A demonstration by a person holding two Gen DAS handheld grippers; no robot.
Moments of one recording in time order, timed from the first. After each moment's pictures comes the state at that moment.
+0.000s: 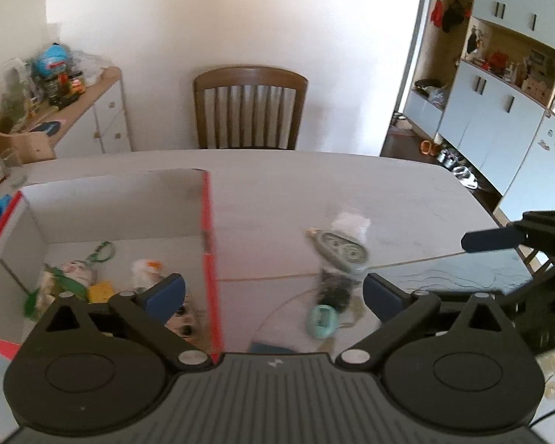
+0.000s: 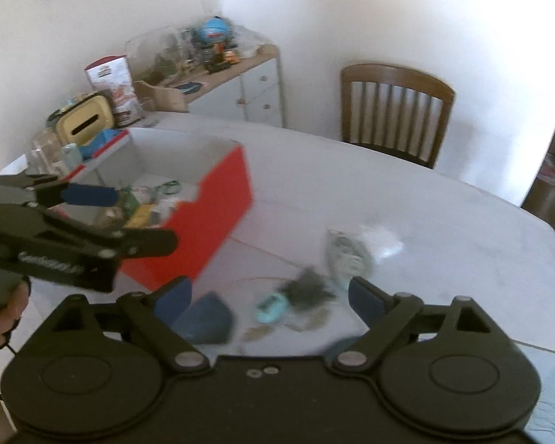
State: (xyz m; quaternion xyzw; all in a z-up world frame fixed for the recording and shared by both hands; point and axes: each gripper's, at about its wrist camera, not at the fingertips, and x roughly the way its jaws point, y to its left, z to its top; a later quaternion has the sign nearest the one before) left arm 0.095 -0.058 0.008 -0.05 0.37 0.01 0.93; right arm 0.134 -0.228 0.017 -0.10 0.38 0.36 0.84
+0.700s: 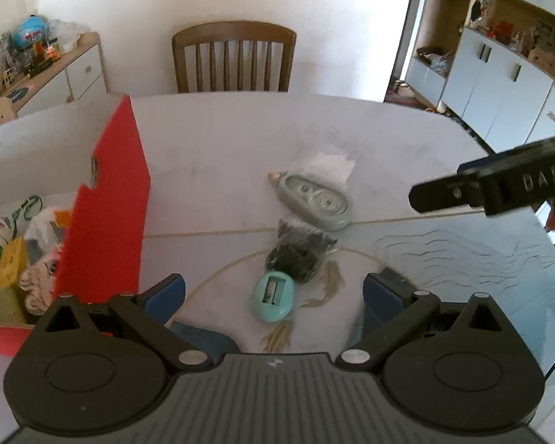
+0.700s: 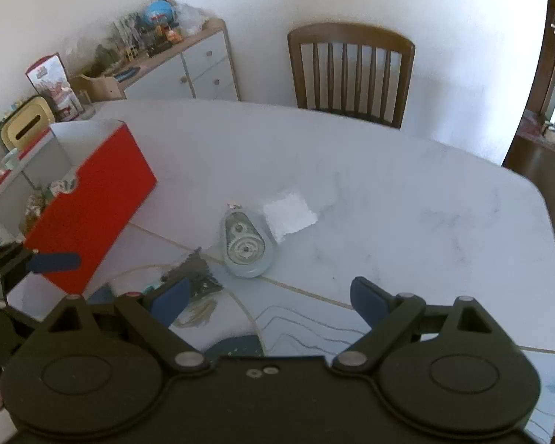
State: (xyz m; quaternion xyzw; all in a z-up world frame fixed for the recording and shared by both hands) left arm 0.136 -0.112 -0.082 -0.04 0.41 0.01 0.91; right arm 0.227 -0.274 -0.043 -0.08 0.44 0.33 0.83
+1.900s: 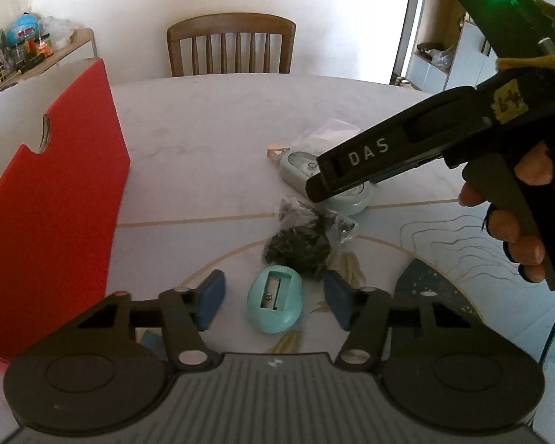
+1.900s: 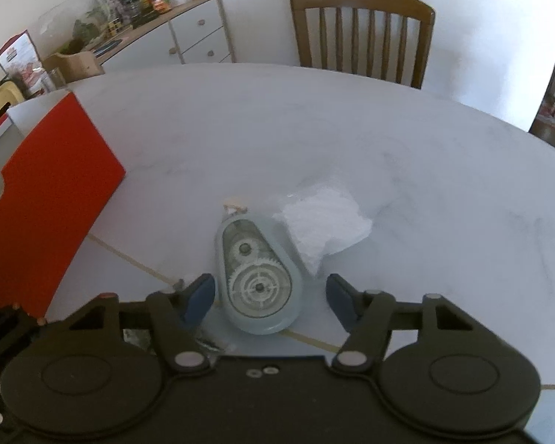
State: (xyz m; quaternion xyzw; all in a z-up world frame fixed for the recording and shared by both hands) left arm 0.153 -0.123 -0.123 -0.03 0.41 0.01 0.91; right arm 0.268 -0.203 -0.111 -0.08 0.47 0.32 0.82
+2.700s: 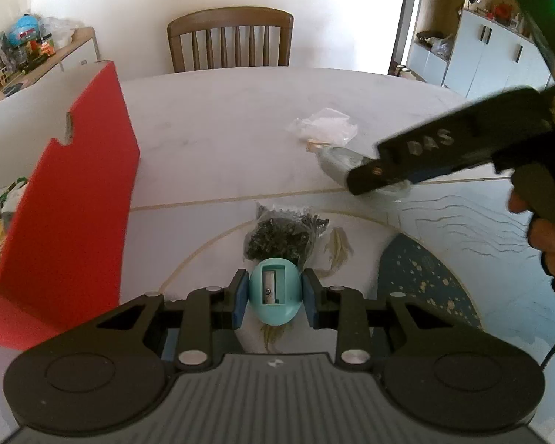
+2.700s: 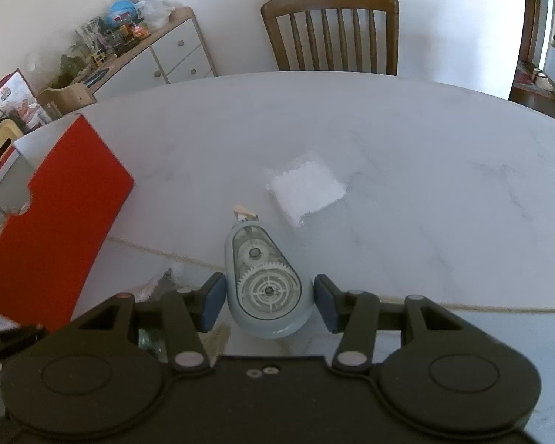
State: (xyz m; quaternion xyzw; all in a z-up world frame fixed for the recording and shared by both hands) left arm 0.129 -0.124 -0.107 -0.03 0.43 0.01 0.90; right arm 0.242 -0.244 -0.096 -0.02 0.47 0.30 0.83
